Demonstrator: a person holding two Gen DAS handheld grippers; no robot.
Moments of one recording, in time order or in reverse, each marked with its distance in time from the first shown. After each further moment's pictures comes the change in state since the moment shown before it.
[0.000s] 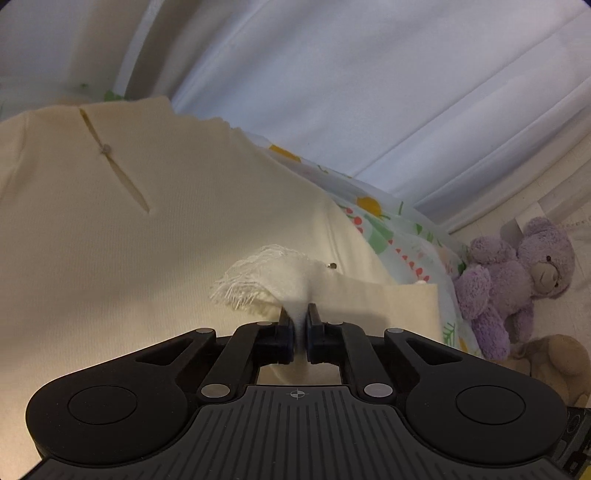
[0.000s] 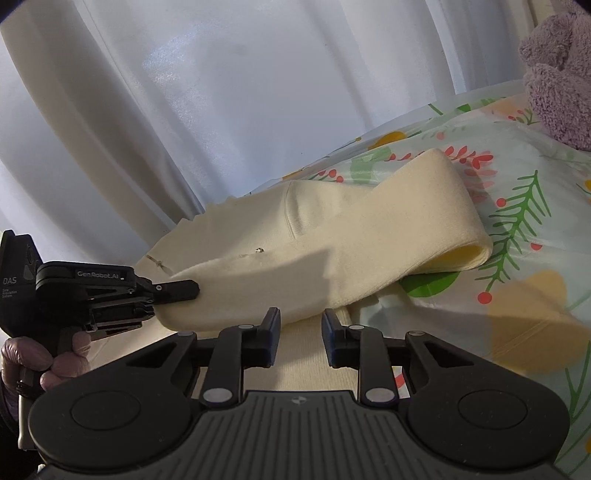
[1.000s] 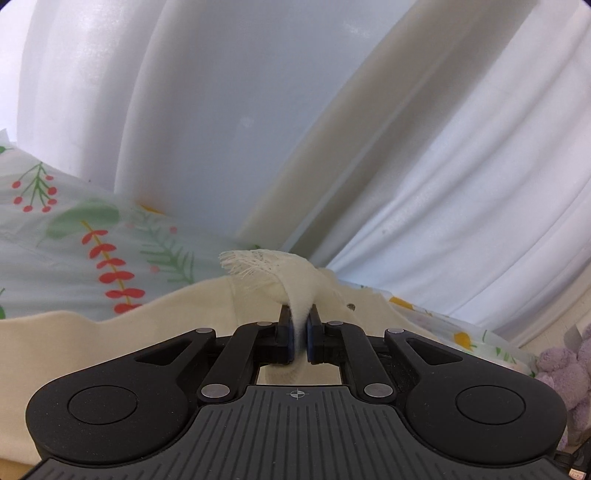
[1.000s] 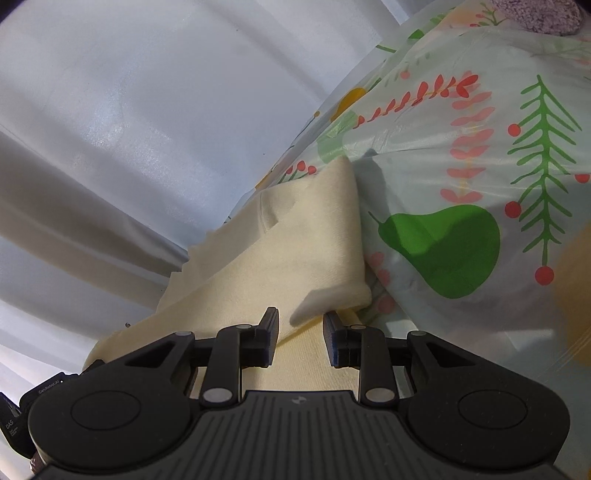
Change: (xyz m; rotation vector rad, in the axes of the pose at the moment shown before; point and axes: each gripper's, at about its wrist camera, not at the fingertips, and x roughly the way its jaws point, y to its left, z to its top) left arm -0.101 0.085 0.039 -0.071 -0.351 0.253; right arm 0.055 -0.027 0.023 0.385 0.043 0.065
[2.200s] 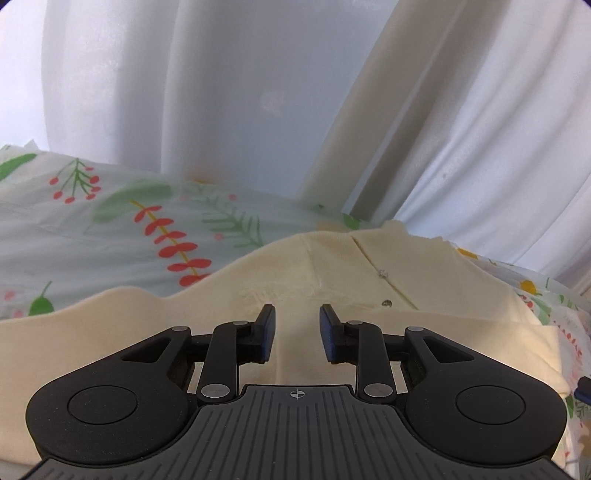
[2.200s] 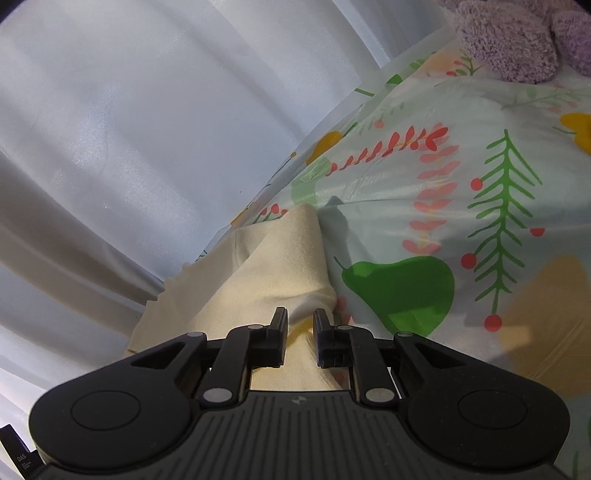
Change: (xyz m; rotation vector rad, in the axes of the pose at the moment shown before) left arm 0.012 0.023 -0.028 0.143 0.046 0.167; right arm -0.027 0.003 0.010 -0.064 -0.122 -0.116
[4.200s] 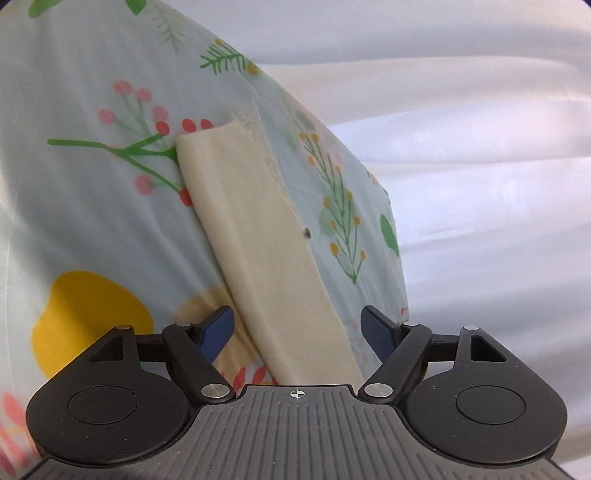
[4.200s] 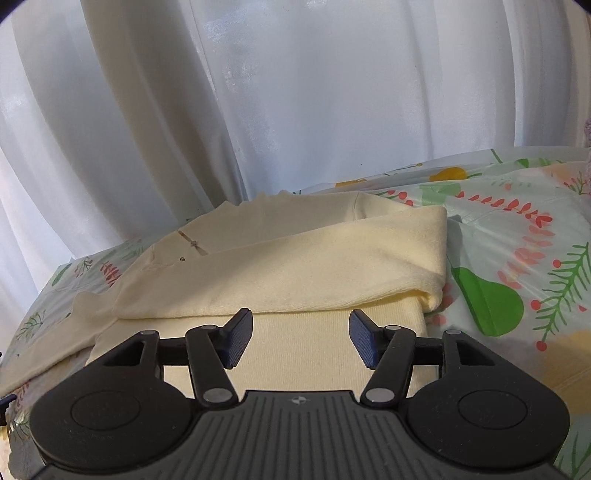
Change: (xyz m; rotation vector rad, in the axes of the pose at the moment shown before) left arm -0.179 0.285 -0.140 -1.259 -0.376 0.144; right arm -0.026 0.087 -0.063 -0.532 0.057 0.068
